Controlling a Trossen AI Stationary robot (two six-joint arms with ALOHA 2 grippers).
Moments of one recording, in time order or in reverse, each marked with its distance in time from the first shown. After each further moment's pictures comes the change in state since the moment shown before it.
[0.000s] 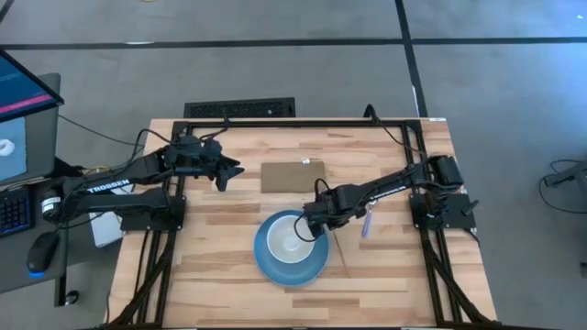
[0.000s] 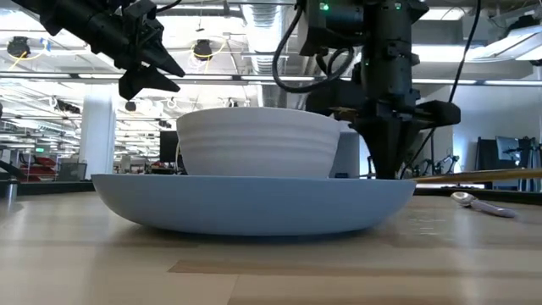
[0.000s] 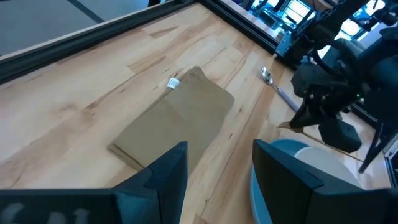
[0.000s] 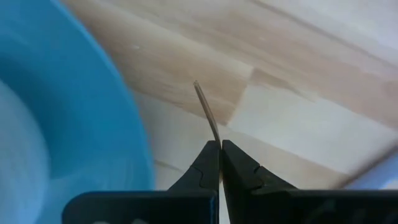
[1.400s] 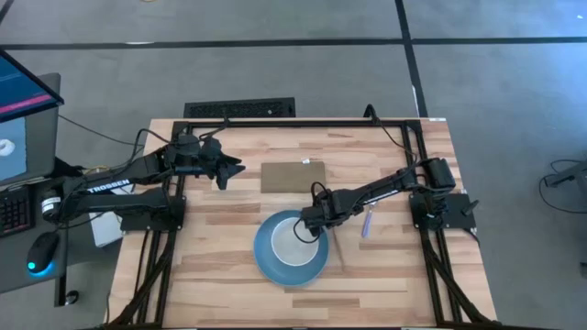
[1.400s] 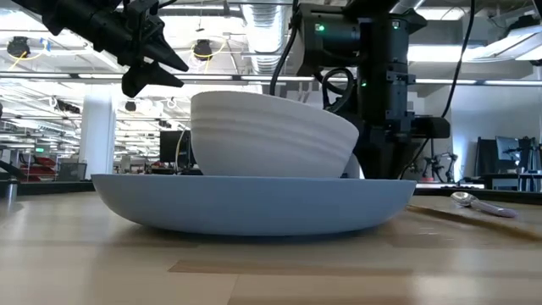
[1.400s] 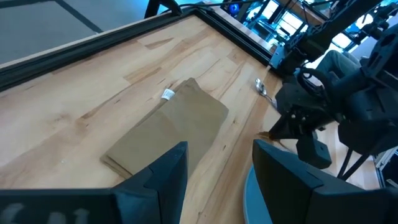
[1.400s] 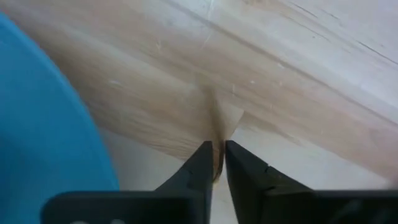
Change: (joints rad) left arm 0.000 0.000 0.000 0.047 -0.001 -0.023; right arm 0.006 0.070 0.001 0.014 0.140 -0.052
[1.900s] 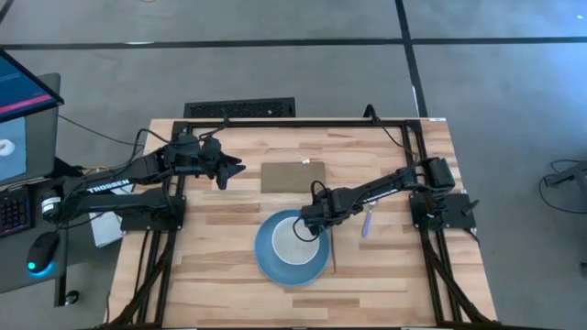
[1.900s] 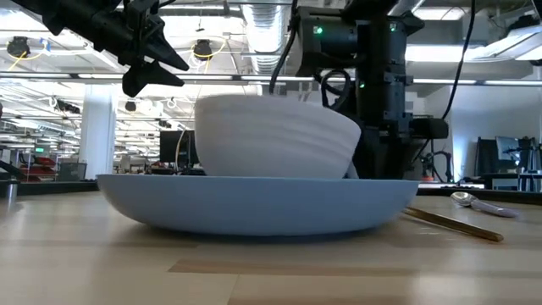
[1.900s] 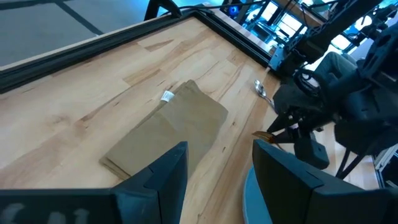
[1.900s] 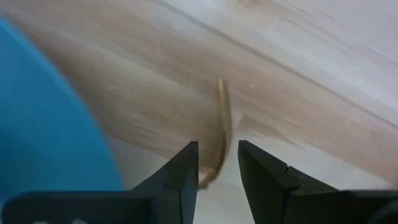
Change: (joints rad) left arm 0.000 0.000 0.000 0.007 0.000 0.000; right arm -0.007 0.001 0.000 0.001 -0.009 -0.002
